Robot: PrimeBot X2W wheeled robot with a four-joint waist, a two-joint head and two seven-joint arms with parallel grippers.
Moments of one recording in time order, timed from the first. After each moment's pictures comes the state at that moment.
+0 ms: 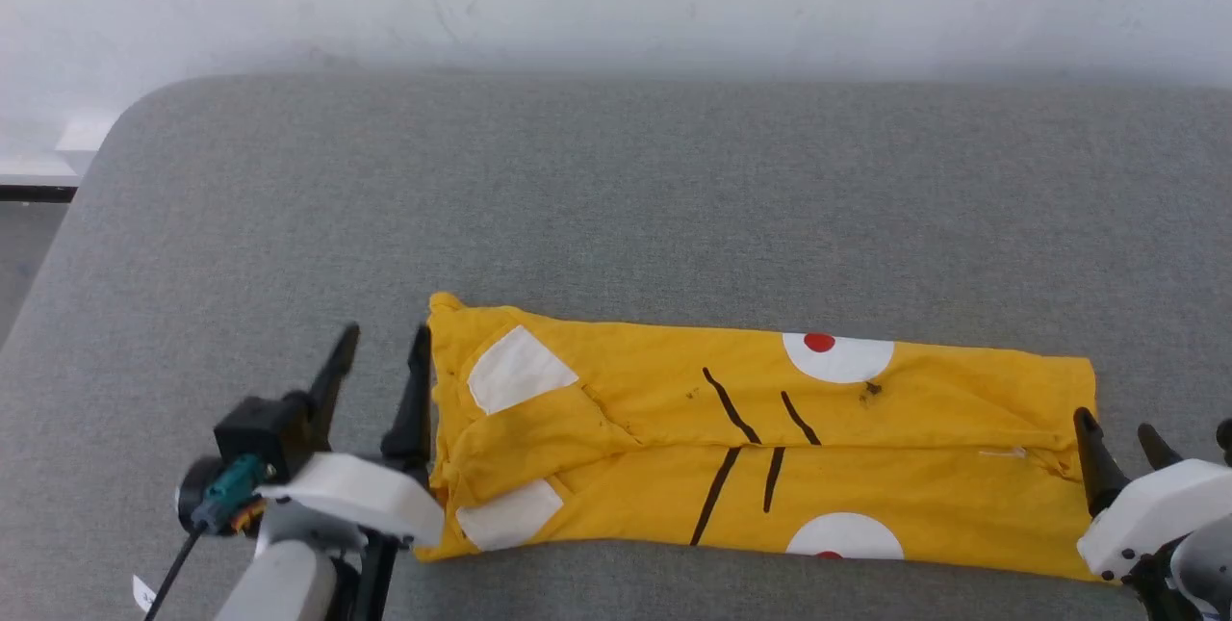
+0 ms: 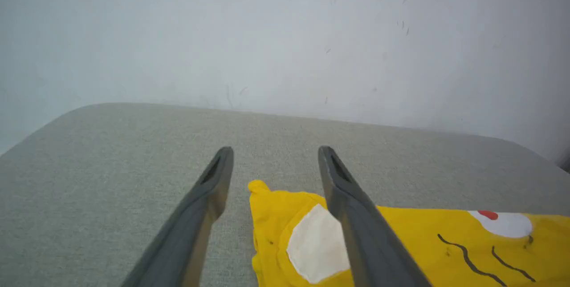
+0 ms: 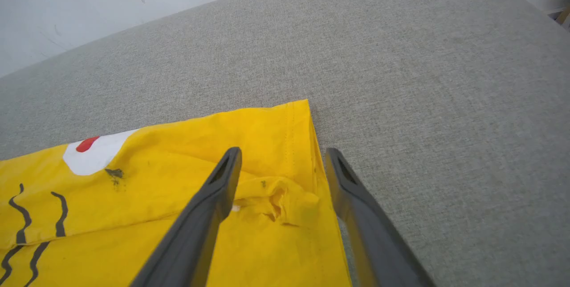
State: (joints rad) left arm -0.15 0.31 -0.34 0.23 -0.53 0.10 -0.26; right arm -0.06 -0.12 -0.28 0.25 0.30 0.13 0.22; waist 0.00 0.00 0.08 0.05
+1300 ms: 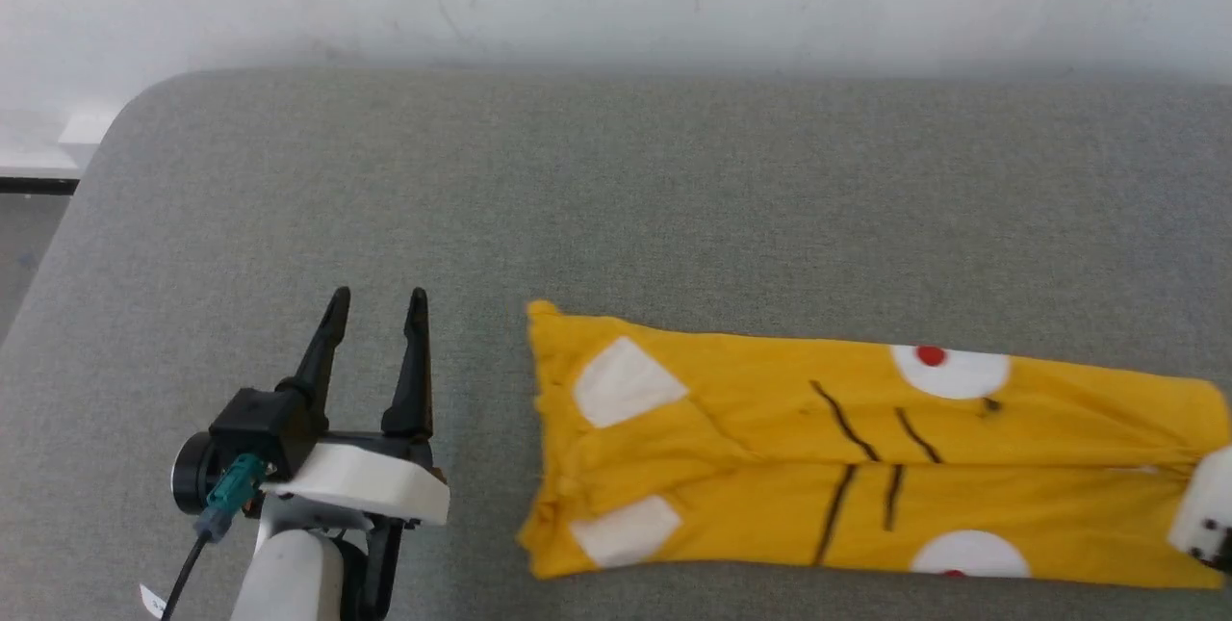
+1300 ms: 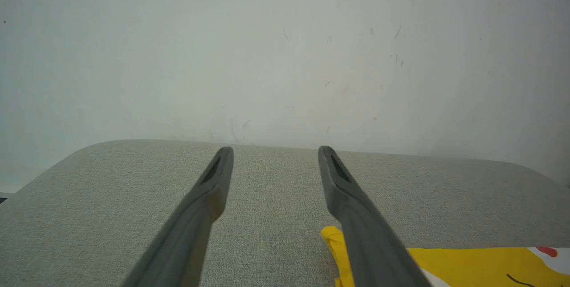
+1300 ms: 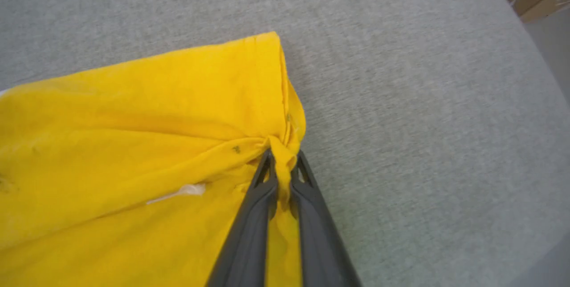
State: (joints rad) left arm -0.15 0.07 -0.01 0.16 -0.17 -0.09 -0.26; right arm -0.26 -0.11 -0.56 0.50 -0.01 0.13 0.48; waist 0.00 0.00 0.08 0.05
